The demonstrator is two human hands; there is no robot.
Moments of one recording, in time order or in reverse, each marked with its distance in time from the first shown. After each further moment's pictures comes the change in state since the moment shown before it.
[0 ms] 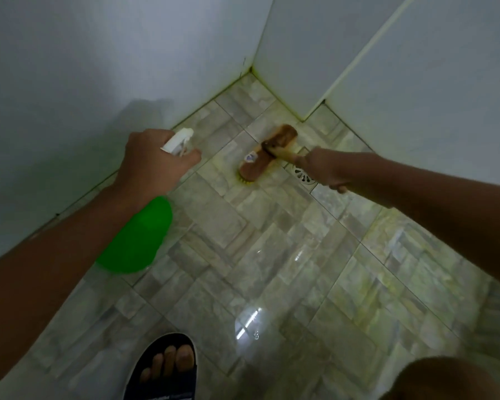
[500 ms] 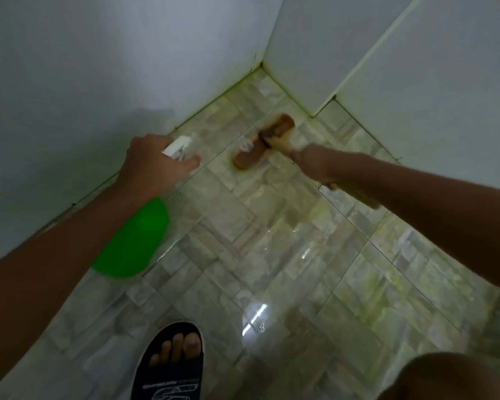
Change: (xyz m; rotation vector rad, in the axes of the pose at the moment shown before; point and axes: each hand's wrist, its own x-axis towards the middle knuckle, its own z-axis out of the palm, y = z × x) left_hand -0.013 -0.011 -0.014 0.064 -0.091 -0.039; right_hand -0.011 -0.030 0.011 -0.104 0.072 -0.149
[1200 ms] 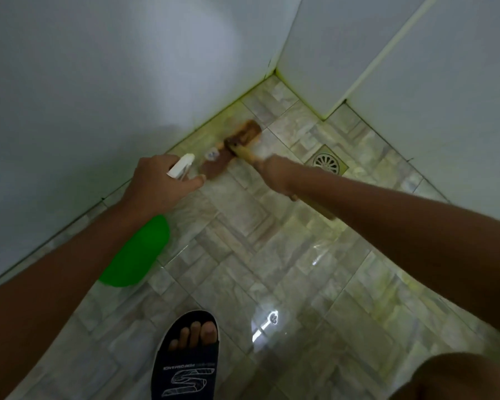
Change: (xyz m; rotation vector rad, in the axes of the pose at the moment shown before) left_hand -0.039 -0.024 -0.020 0.033 0.002 0.032; right_hand -0.010 -0.082 0.036 0.110 -0.038 -0.096
